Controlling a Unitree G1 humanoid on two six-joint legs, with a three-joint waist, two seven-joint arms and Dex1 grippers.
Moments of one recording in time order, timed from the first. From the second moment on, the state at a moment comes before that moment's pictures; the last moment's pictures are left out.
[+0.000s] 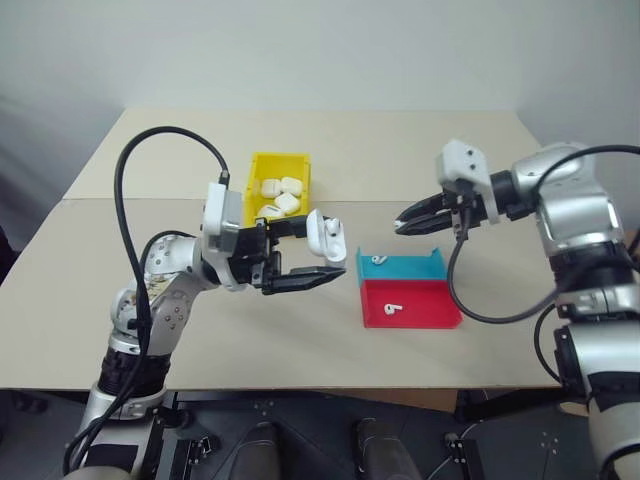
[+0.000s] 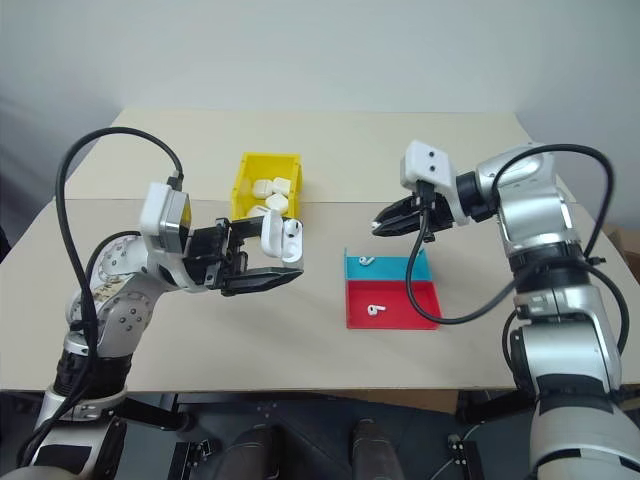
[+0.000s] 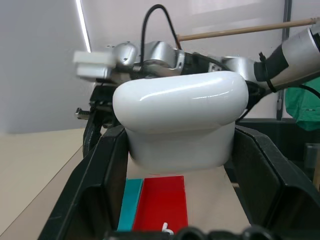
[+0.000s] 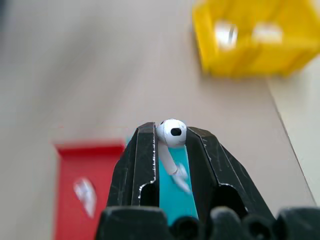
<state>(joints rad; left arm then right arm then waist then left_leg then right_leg) -0.55 0.47 -0.02 -0.20 -0.71 0.33 -1.20 -0.95 -0.70 0.00 0.17 0.26 0.58 1.48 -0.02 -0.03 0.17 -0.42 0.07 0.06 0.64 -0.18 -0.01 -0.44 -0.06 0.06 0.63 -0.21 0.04</state>
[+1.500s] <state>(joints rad) -0.66 0.41 -0.06 -0.05 -0.65 0.30 -1.30 -0.57 -0.75 -0.28 -0.61 1.28 1.02 0.68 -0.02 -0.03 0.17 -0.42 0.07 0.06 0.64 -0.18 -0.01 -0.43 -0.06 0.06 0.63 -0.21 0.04</state>
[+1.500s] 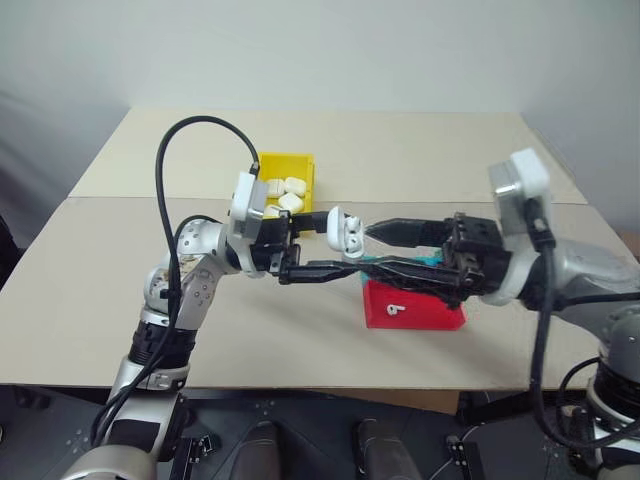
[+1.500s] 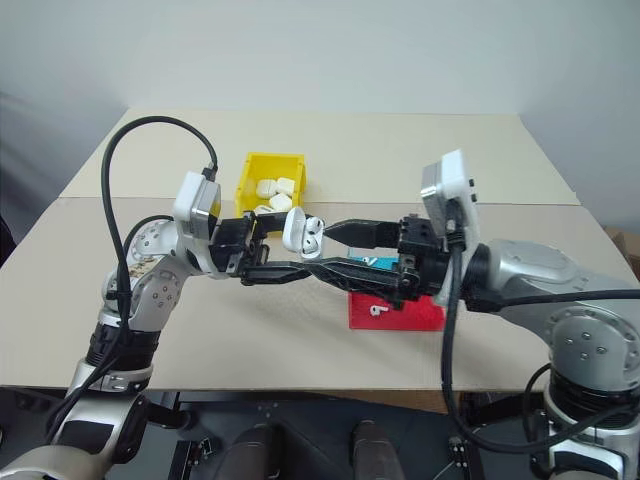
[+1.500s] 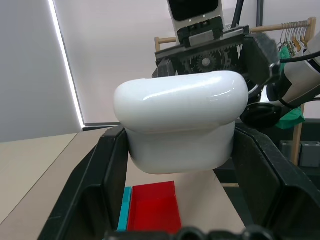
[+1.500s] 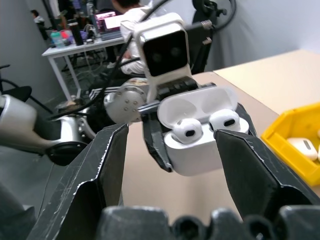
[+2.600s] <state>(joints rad) -0.65 0.38 -0.09 0.02 -0.49 0.22 -1.21 -0.97 -0.85 0.15 -0.36 0.55 0.76 1.08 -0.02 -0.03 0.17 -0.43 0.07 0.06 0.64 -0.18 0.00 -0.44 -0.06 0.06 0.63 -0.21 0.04</state>
